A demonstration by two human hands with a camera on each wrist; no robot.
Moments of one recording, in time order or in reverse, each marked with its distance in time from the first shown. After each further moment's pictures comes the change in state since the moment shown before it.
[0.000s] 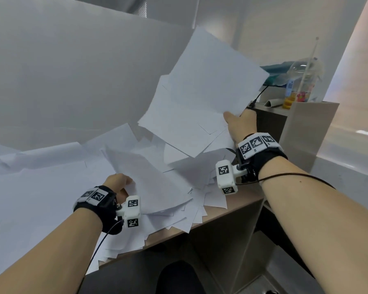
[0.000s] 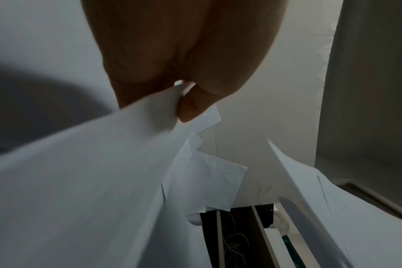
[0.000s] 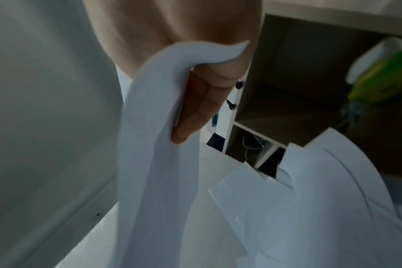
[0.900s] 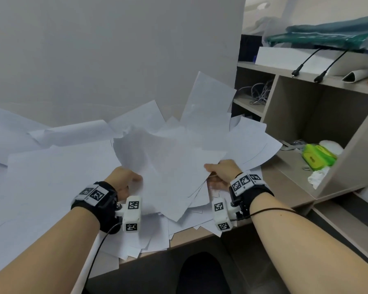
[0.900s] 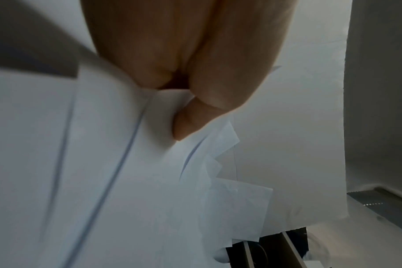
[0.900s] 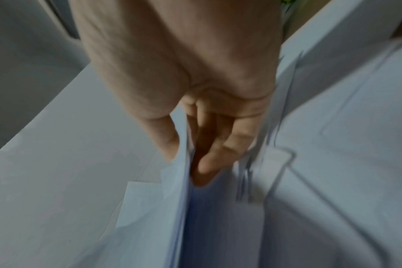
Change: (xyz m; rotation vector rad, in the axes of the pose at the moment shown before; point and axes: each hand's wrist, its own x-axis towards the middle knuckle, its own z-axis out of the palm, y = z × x) left_hand 0.032 -0.023 -0.045 -0.088 -0.007 -0.003; right_hand -0.050 0.167 0.118 -0.065 -0.602 0.658
